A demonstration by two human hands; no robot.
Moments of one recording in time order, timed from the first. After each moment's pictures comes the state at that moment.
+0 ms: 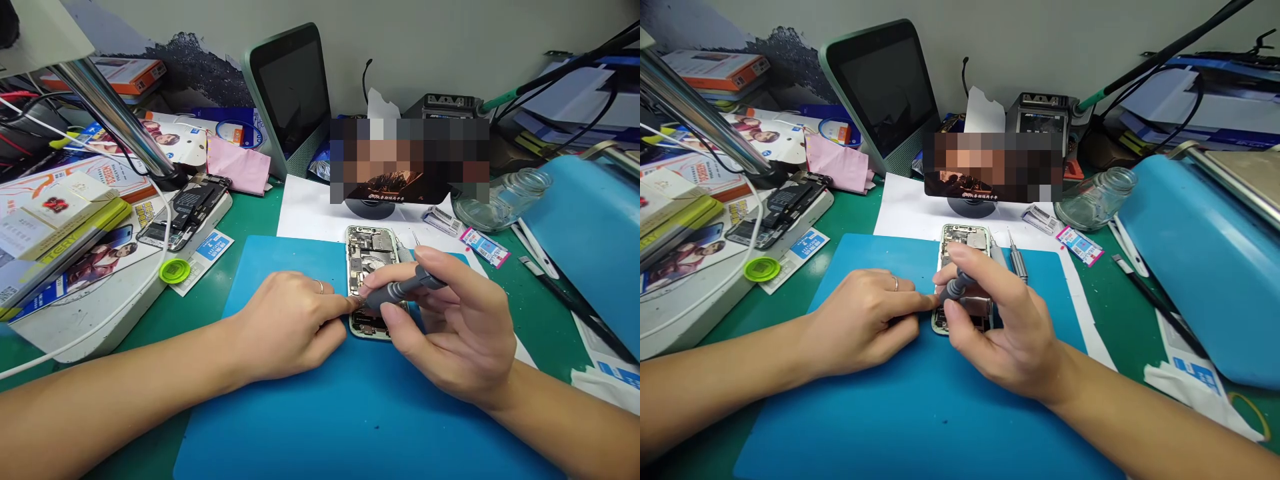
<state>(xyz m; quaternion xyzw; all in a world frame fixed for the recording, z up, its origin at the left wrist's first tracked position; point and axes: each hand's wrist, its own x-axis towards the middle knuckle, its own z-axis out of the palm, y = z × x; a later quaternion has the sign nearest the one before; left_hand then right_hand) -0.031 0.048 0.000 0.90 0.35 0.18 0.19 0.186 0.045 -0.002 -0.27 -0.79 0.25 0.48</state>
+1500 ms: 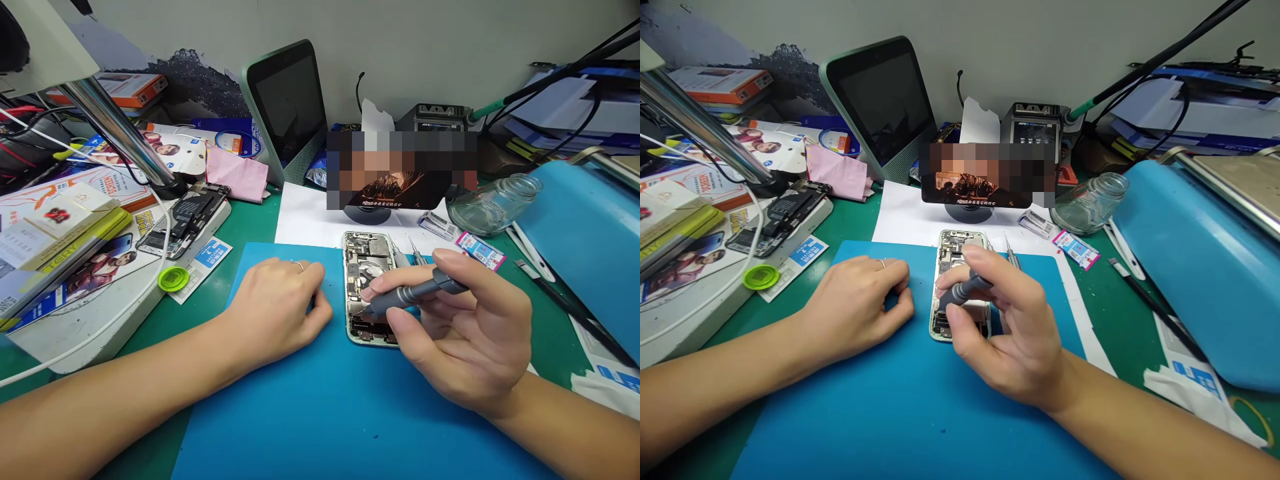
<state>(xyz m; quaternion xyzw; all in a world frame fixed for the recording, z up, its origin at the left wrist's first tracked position) -0.031 0.058 0.004 0.86 0.49 0.12 0.05 0.185 0.045 0.006 -0.27 -0.76 0.28 0.53</state>
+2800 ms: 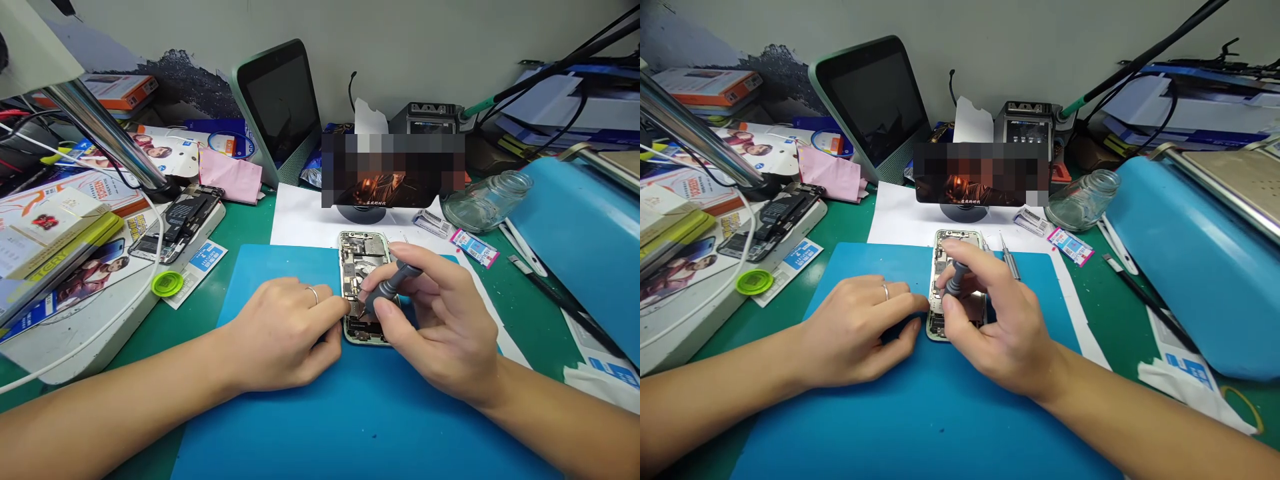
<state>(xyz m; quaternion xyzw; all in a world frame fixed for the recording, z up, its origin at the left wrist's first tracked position) -0.030 0.048 -0.001 0.92 0.31 0.24 0.09 0.185 0.045 -0.001 -0.33 -0.76 0.28 0.48</state>
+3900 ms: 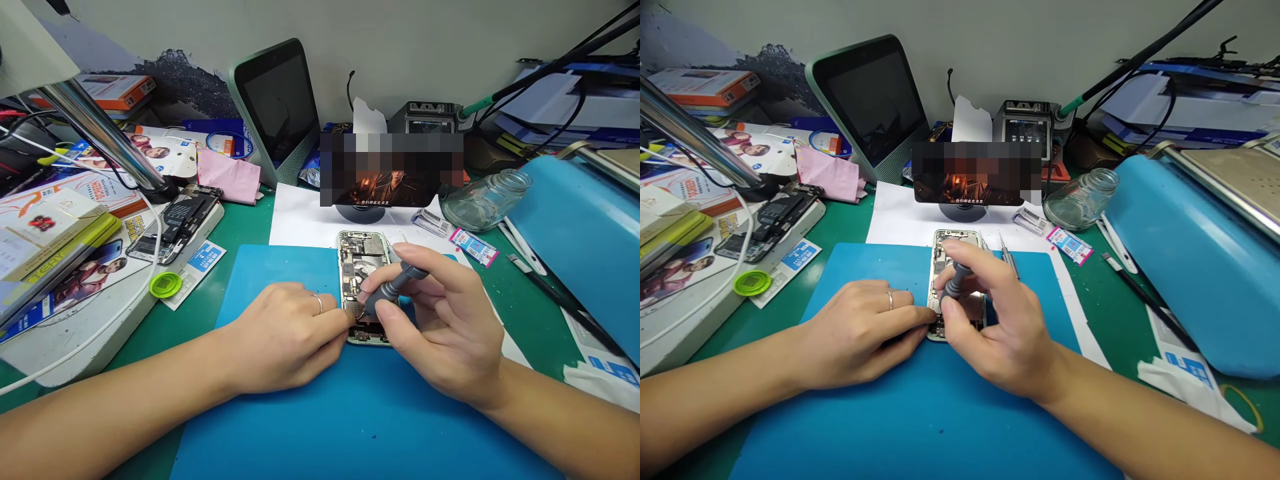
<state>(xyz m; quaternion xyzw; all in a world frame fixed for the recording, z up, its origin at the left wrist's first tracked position) -0.033 0.049 -0.006 0.94 0.26 0.21 0.10 0.185 0.044 0.000 -0.32 -0.76 0.28 0.49</state>
